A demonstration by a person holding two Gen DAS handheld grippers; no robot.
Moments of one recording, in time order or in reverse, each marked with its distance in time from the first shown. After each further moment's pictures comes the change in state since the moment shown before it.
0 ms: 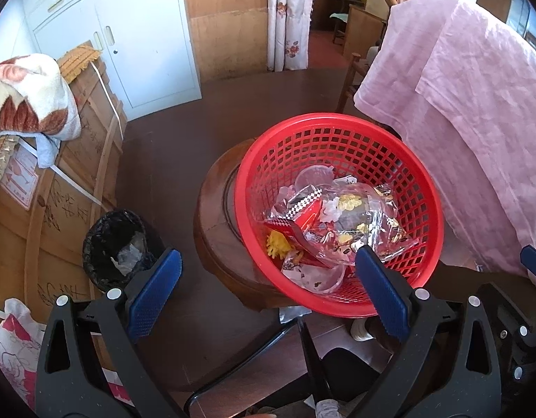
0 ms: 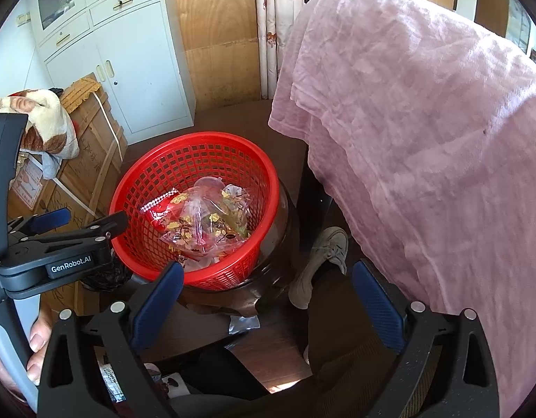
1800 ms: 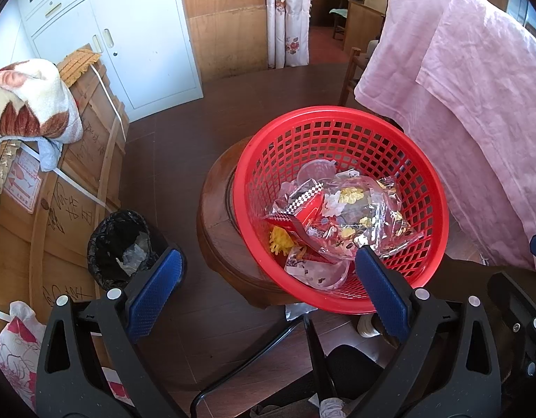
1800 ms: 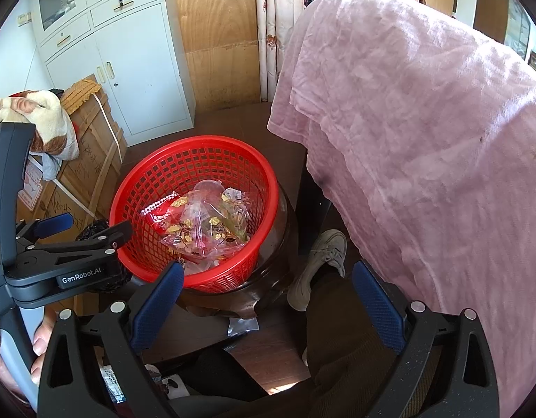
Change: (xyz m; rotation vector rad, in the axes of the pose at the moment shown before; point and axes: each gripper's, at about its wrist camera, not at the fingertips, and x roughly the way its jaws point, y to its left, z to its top) left arm 0.003 -0.005 -0.004 0.028 0.005 0.026; right arm -0.004 -0.001 0.002 0.001 -0.010 -0.002
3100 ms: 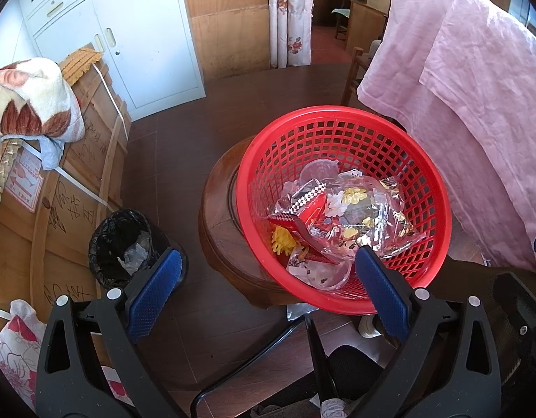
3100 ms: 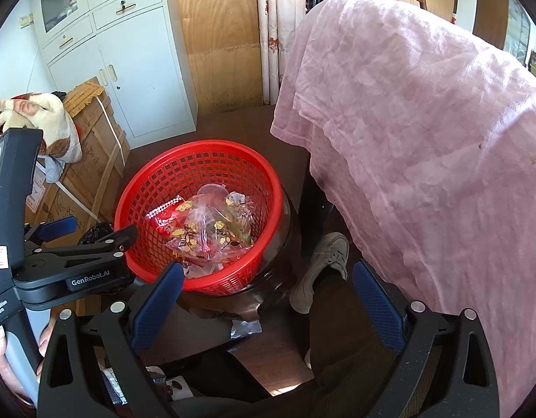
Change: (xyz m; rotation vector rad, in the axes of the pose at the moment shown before) left arm -0.001 0.003 -0.001 -0.003 0.002 0.005; right arm -0.003 0.002 0.001 -0.002 -0.013 0.009
